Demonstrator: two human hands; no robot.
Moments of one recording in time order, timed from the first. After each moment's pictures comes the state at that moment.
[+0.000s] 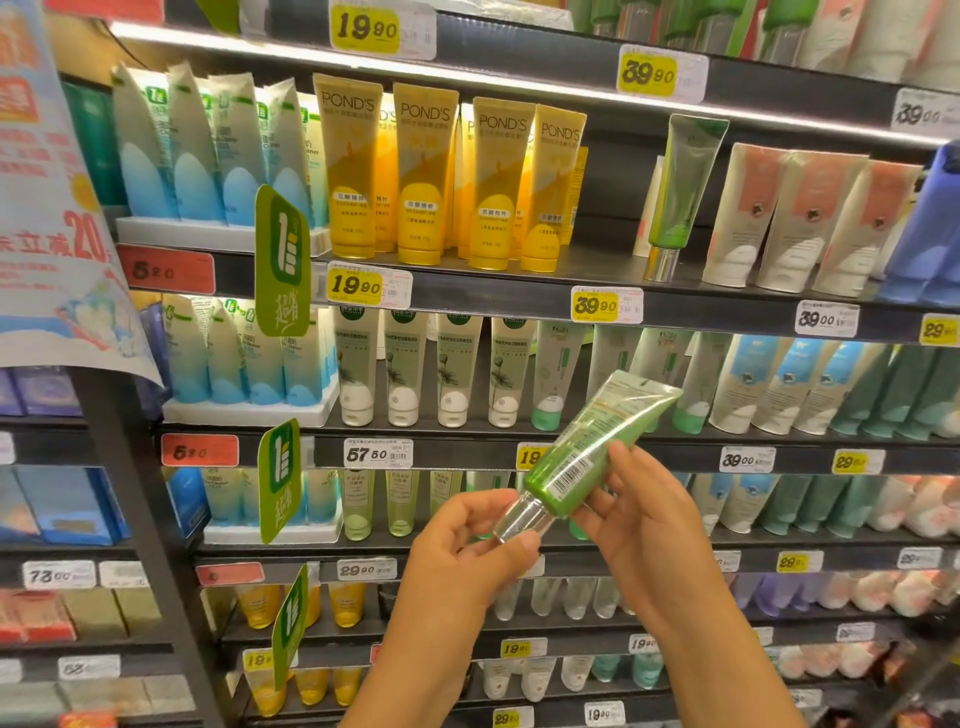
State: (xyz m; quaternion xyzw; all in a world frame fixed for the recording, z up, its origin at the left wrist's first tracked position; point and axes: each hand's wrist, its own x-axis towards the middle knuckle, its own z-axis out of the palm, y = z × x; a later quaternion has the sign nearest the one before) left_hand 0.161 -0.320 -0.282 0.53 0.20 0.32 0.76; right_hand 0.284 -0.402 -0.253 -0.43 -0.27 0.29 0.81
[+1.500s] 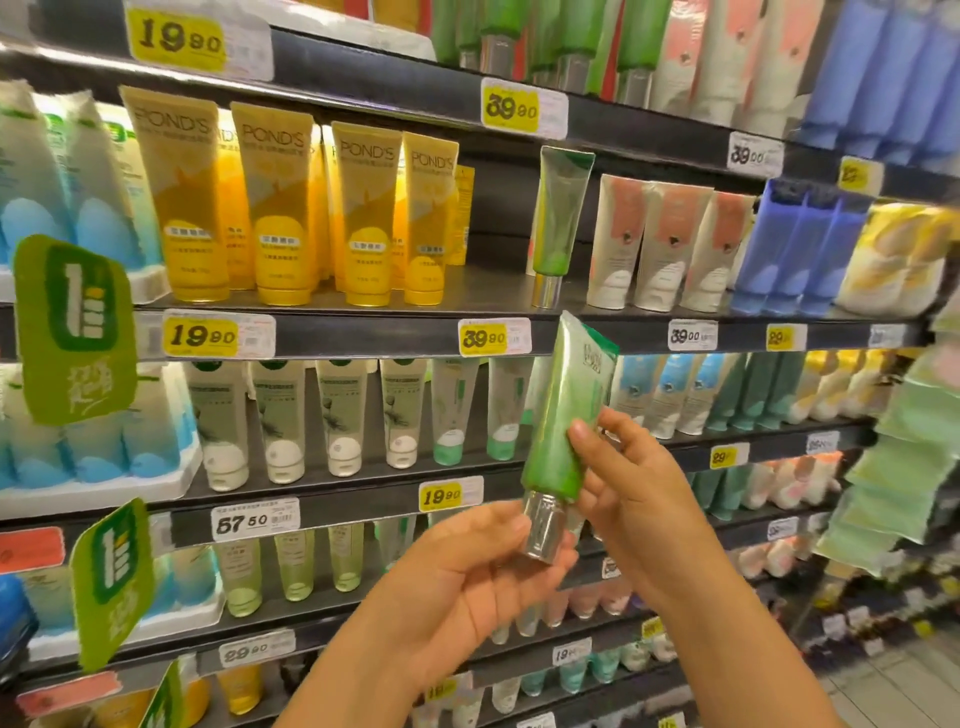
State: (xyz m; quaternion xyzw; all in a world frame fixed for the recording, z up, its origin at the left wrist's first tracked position) left_hand 0.229 -0.324 -0.236 0.39 0.01 0.03 0.92; right_hand 0.336 -0.435 -0.201 -0.51 -0.25 0.21 0.79
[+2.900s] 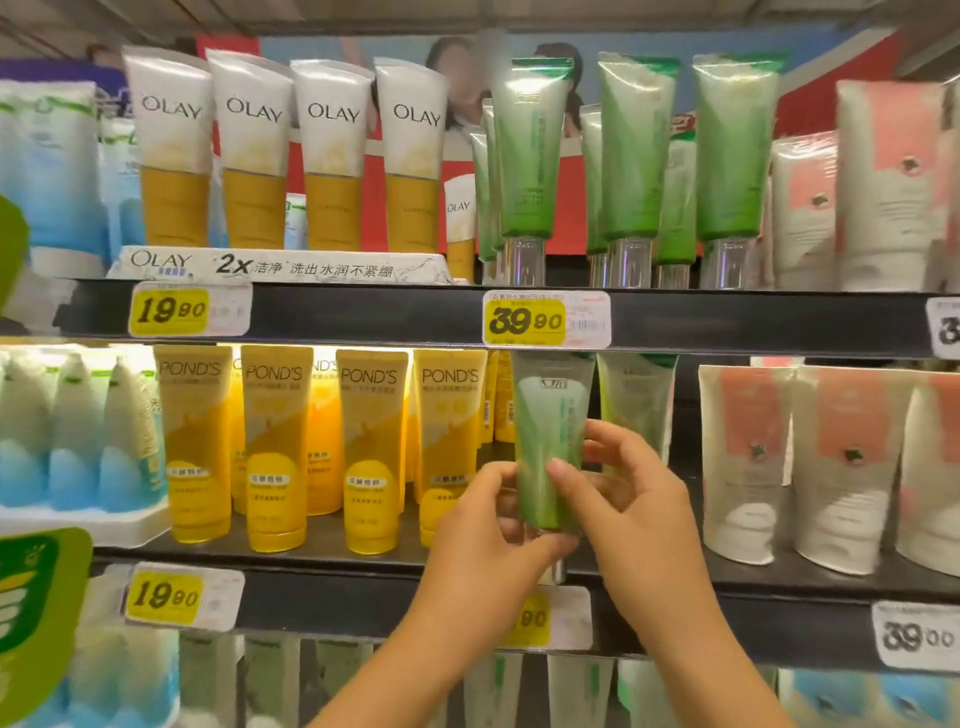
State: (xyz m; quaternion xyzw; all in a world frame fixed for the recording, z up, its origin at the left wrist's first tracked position) left_hand 0.393 -0.236 -0.119 0.76 0.16 0.43 0.46; right_hand 0.482 -0.318 -0.100 -0.53 -0.46 0.01 0.71
